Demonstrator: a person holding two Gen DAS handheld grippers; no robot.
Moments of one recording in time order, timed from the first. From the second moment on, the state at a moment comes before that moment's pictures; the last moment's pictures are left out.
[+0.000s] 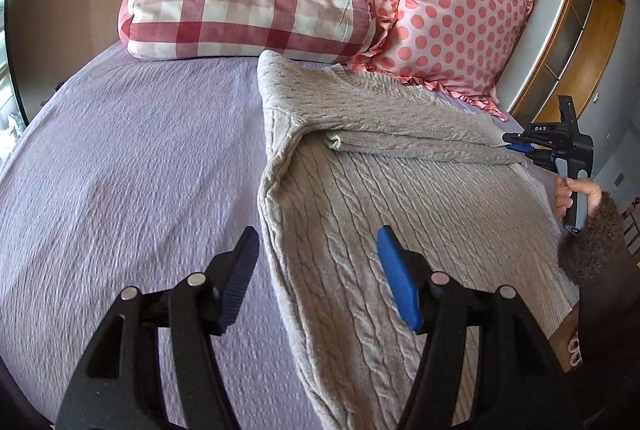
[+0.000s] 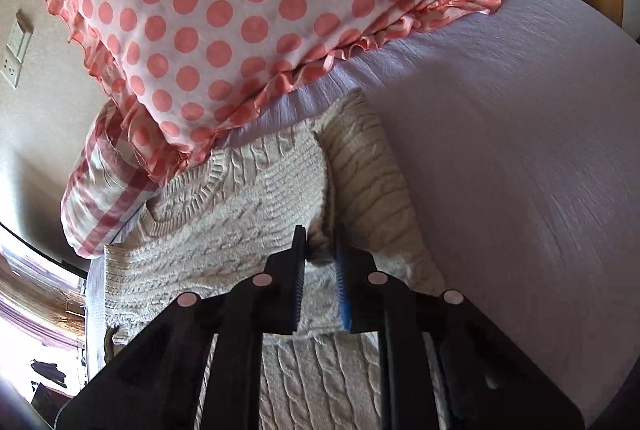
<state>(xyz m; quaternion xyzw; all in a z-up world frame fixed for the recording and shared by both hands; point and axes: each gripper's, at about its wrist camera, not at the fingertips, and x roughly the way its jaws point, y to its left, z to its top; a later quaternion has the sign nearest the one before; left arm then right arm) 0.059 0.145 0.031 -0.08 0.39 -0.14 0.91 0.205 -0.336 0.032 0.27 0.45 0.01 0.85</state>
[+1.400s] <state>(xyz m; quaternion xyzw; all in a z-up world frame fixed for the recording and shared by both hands) 0.271 0.151 0.056 -0.23 0.39 -0.12 0.89 0.246 -0.380 0.045 0.46 0.33 0.09 0.82</state>
